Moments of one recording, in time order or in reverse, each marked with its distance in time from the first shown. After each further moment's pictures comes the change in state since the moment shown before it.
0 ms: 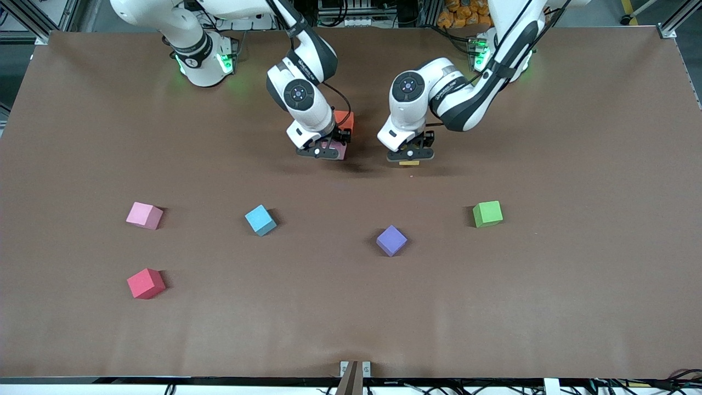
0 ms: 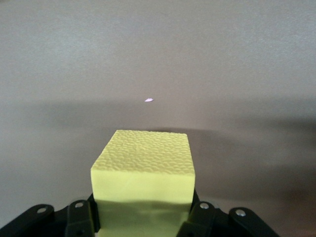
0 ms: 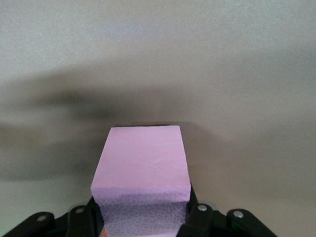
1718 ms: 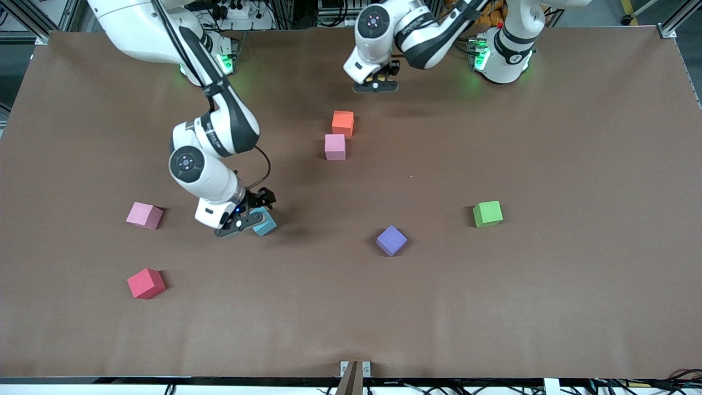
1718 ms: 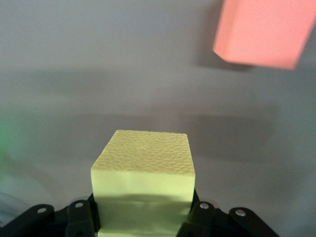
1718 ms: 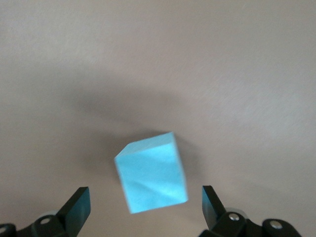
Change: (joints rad) left arm -0.078 -0.099 -0.320 -0.021 -0.485 -0.105 -0.086; right arm -0.468 0.041 -0.067 0.221 -0.251 -0.120 -0.851
